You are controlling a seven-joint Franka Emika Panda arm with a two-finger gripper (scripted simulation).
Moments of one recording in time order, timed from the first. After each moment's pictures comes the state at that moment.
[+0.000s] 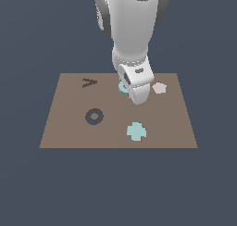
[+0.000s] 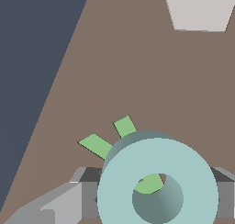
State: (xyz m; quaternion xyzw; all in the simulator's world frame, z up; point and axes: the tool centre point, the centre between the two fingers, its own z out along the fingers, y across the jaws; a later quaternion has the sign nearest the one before) arm -0.065 0.030 0.036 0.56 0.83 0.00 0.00
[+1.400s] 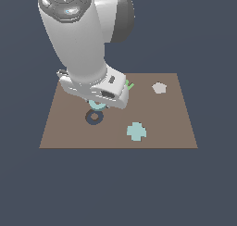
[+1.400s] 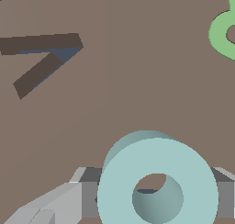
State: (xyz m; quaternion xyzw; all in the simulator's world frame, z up) arm 0.001 -0.070 0.040 0.16 0.99 0.00 0.00
